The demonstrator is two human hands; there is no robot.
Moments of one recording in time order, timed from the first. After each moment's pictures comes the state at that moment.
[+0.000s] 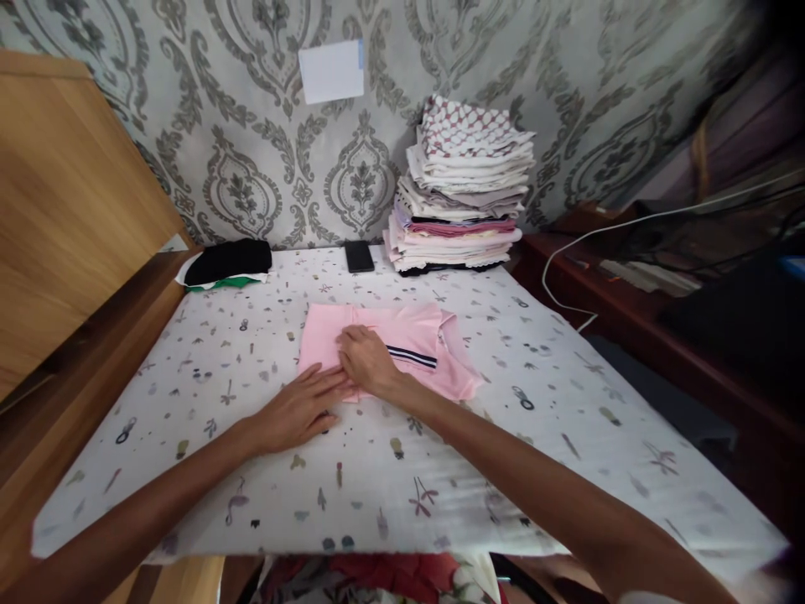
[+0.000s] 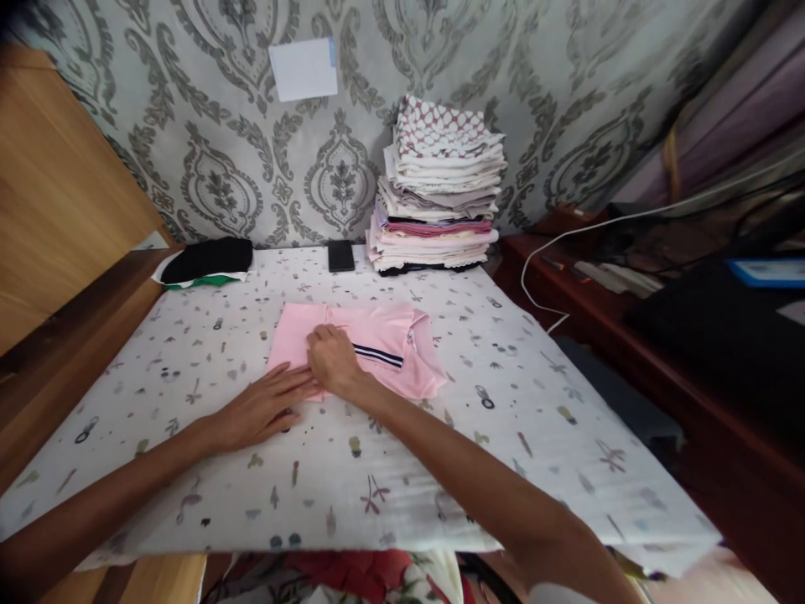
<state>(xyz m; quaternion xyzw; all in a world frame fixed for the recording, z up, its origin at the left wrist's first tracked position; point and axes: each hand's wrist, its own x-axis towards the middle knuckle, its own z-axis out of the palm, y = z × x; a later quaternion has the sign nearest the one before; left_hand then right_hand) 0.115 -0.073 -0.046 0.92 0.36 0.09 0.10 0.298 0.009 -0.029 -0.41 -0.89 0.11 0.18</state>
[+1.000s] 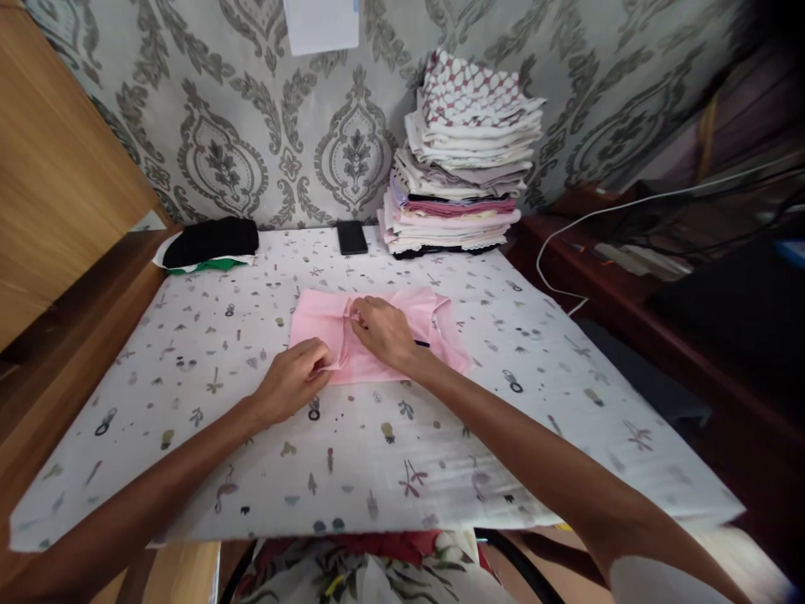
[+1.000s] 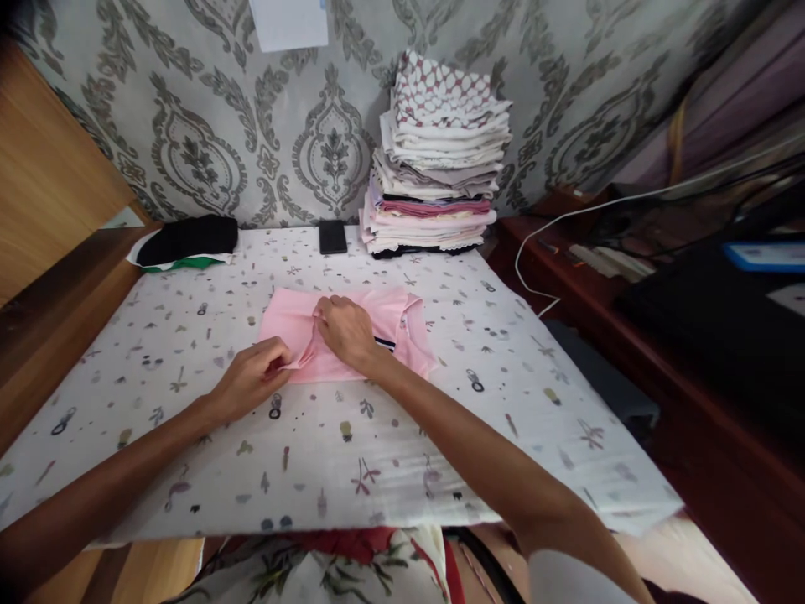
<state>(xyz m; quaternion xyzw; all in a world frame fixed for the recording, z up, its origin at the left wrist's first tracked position) 0.142 -0.059 -0.023 0.82 0.47 0.30 0.16 0.327 0.024 -0.011 -0.52 -0.84 0.10 0.13</state>
